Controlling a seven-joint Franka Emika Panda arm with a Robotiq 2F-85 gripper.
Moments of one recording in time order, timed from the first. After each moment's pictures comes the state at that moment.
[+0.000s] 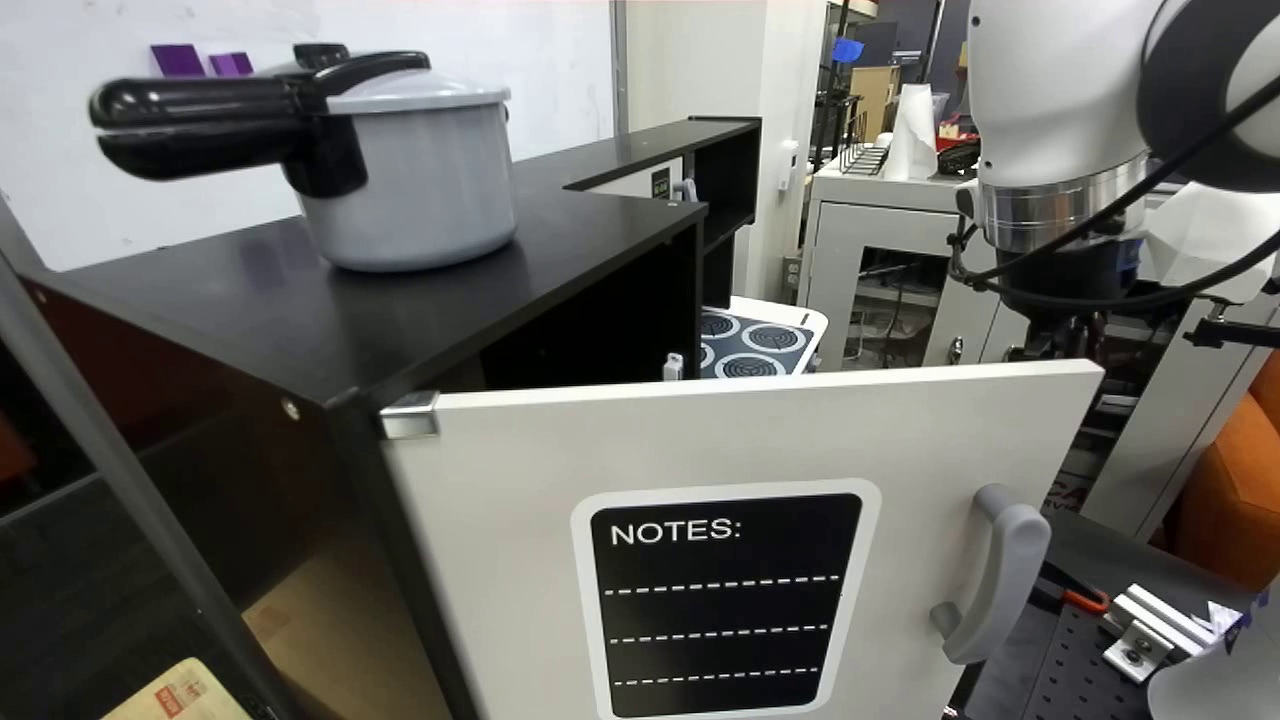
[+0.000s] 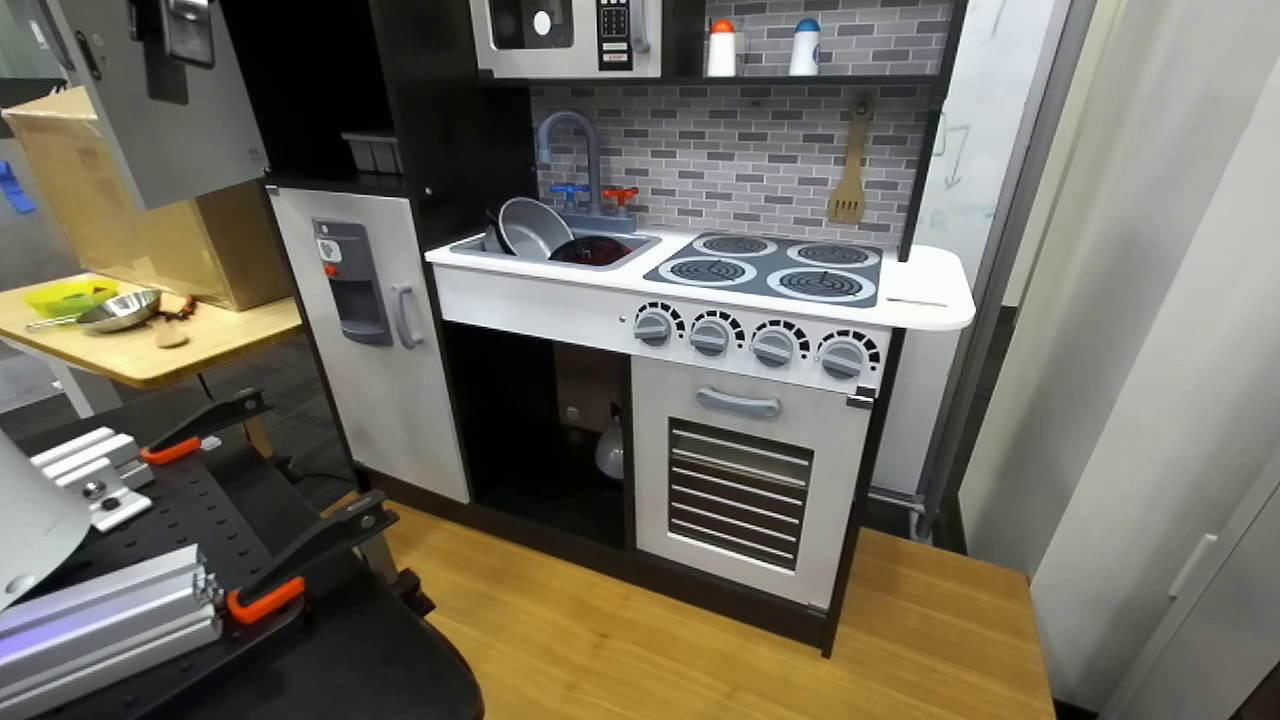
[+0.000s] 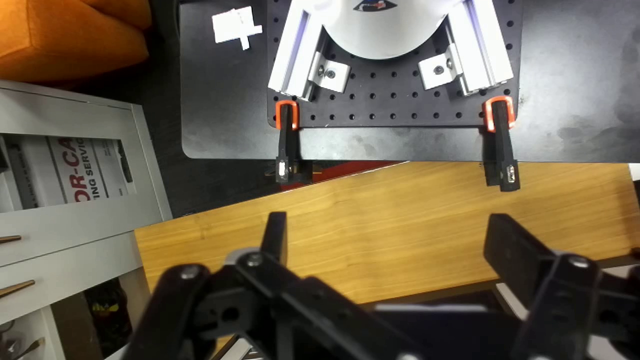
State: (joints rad) arm 0.06 -0.84 0.19 -2.78 -0.05 1.66 0.18
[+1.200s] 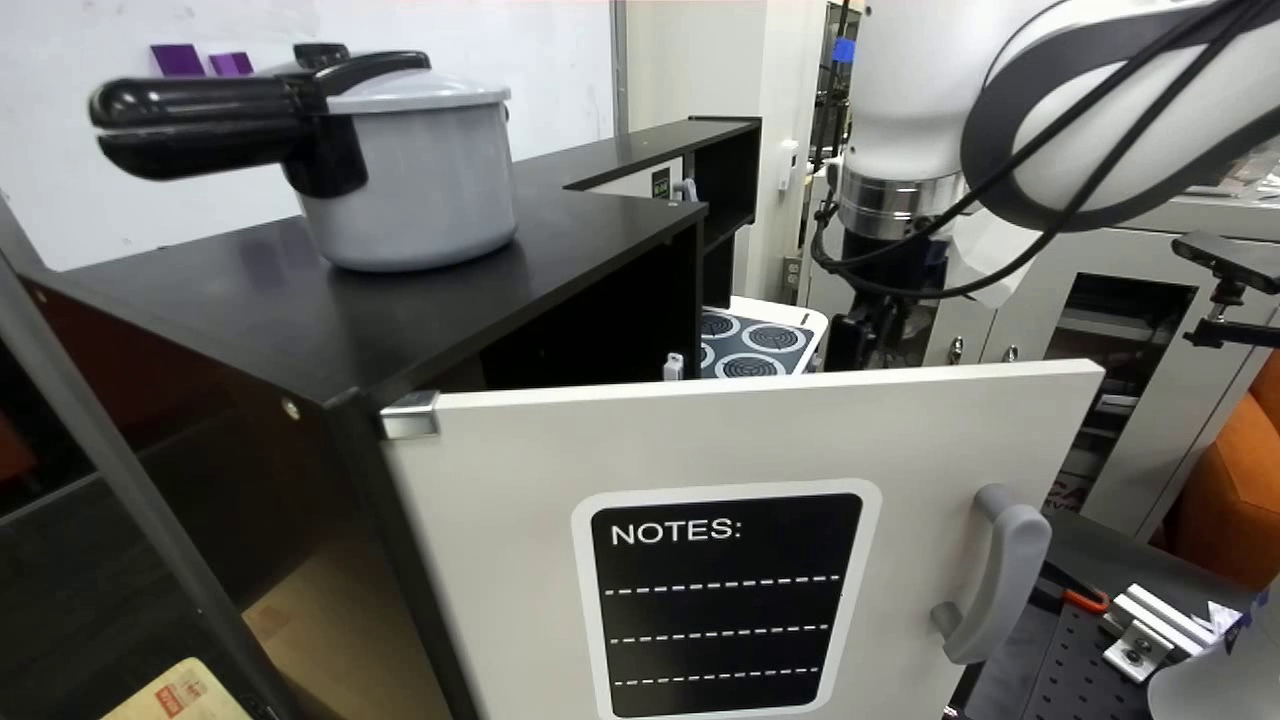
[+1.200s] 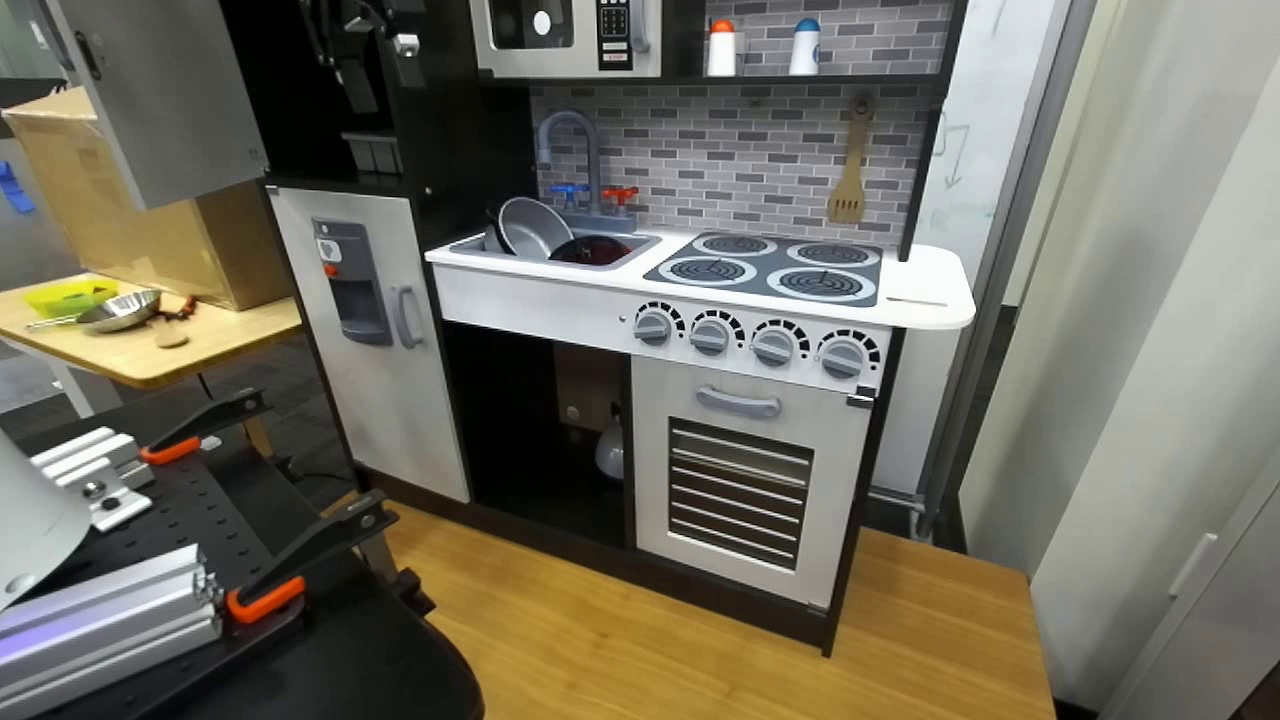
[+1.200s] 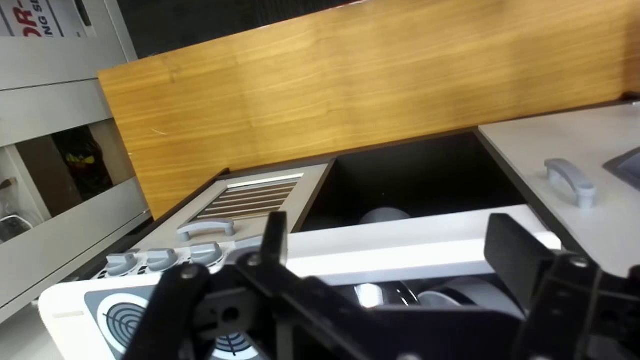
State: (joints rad) arm 0.04 -0.53 0.18 -2.65 -0.14 2.14 0.21
